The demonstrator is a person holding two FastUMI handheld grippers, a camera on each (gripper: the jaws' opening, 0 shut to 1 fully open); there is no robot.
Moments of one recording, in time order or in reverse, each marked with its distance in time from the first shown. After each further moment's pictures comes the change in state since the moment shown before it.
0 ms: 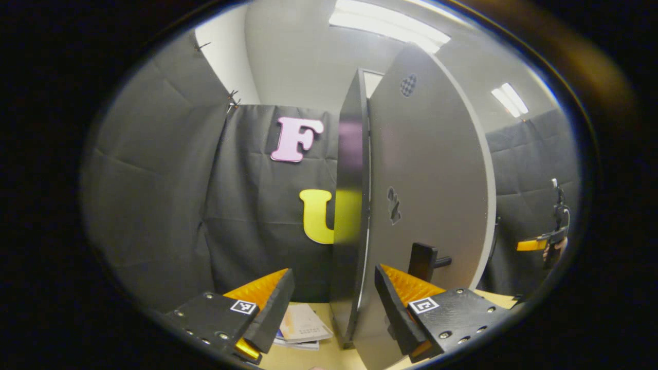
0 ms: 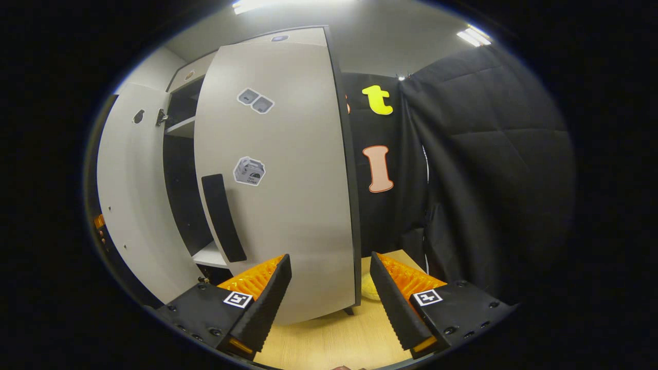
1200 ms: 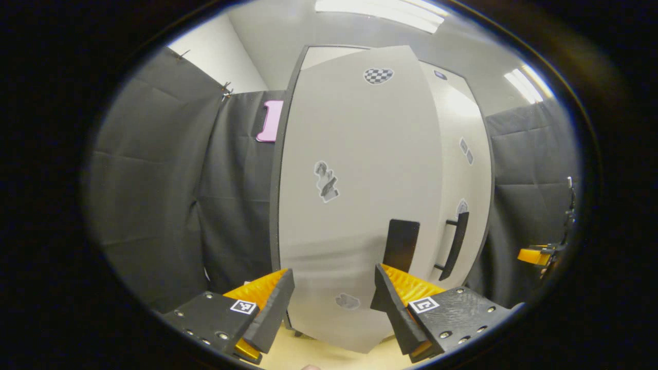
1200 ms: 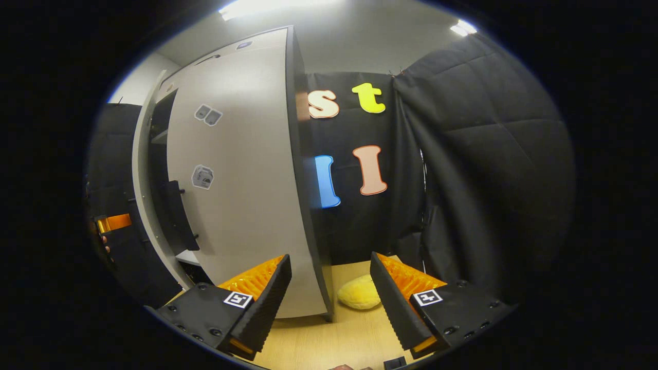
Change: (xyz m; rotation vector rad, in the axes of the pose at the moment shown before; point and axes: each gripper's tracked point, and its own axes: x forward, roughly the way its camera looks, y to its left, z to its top) left arm 0.028 -0.208 -0.033 -0.042 0.114 0.159; right arm 0.024 -0.107 0.001 0.013 -0.017 0.052
